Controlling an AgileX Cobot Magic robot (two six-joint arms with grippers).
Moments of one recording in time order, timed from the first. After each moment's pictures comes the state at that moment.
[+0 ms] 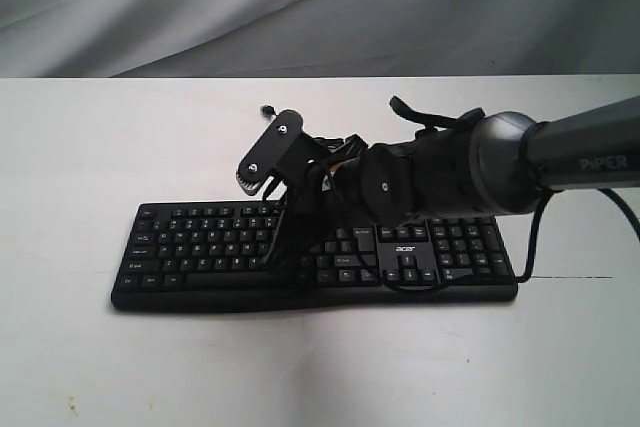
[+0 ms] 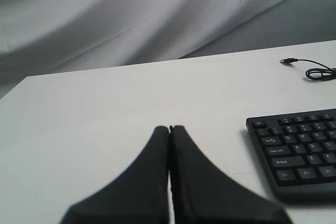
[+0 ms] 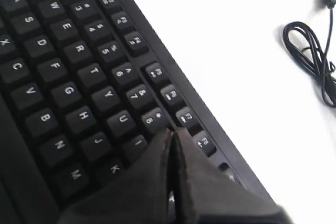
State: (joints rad) left arm 0.13 0.00 0.00 0.17 0.28 -0.04; right arm 0.71 2.01 -1.15 0.33 0.03 -0.71
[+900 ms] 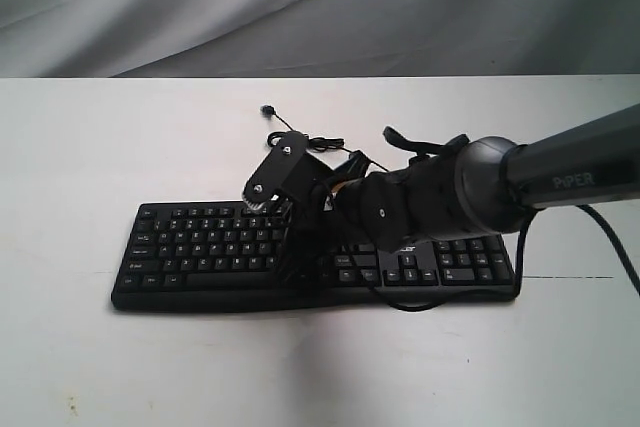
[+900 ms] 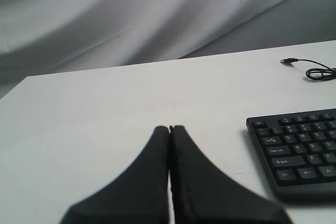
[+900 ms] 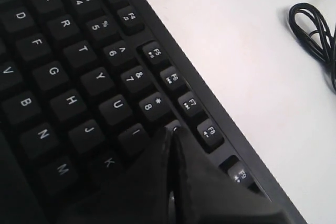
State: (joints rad) left arm 0.13 0.00 0.00 0.17 0.28 -0.04; right arm 0.71 2.06 -1.12 0.32 -0.07 -0.71
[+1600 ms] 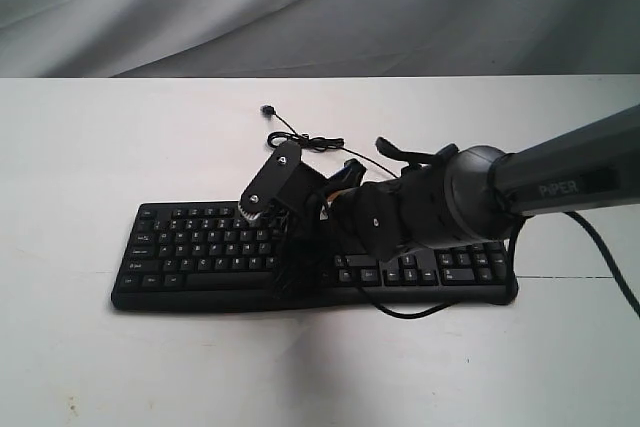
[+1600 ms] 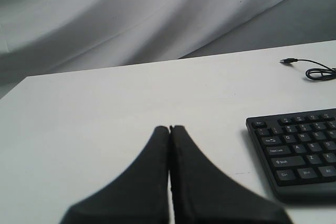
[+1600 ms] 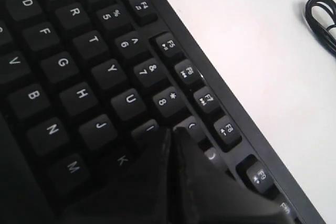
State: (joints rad) left arm 0.13 0.00 0.00 0.17 0.28 -0.04; right arm 0.72 2.08 -1.12 0.32 -0.08 -0.71
